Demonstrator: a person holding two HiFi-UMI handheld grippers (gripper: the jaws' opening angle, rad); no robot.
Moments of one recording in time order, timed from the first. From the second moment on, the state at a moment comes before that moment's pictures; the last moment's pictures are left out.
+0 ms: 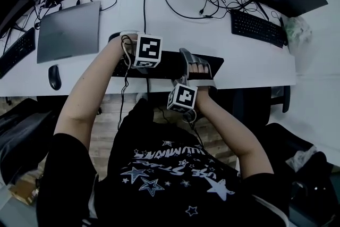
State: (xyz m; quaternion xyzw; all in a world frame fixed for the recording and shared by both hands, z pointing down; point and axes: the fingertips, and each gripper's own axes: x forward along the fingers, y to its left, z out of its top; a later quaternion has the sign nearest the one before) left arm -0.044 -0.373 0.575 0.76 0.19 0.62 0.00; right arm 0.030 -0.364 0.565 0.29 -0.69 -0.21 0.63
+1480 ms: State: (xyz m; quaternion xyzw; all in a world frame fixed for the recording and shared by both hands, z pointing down) left arm -0.043 -0.286 0.511 0.80 -0.21 0.57 -0.01; right arm 0.089 -0.277 0.442 0.49 -0.69 -0.30 0.44
